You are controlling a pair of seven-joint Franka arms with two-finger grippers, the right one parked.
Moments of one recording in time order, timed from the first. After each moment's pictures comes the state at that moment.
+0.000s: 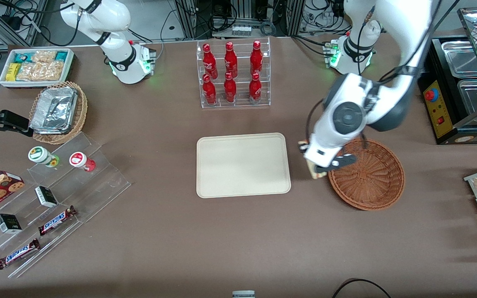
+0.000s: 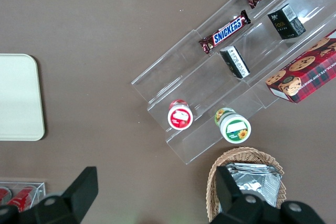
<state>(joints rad) -0.25 0.32 -0.29 -1.79 0.02 1.92 -0.78</state>
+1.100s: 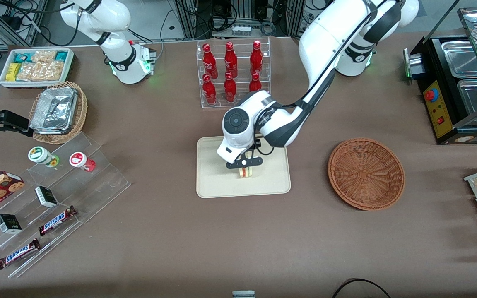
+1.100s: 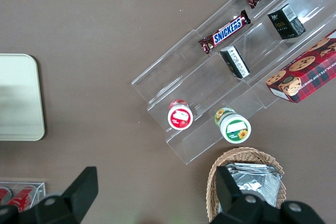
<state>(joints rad) -0.59 0.78 -0.28 -1.38 0.12 2.01 -0.99</state>
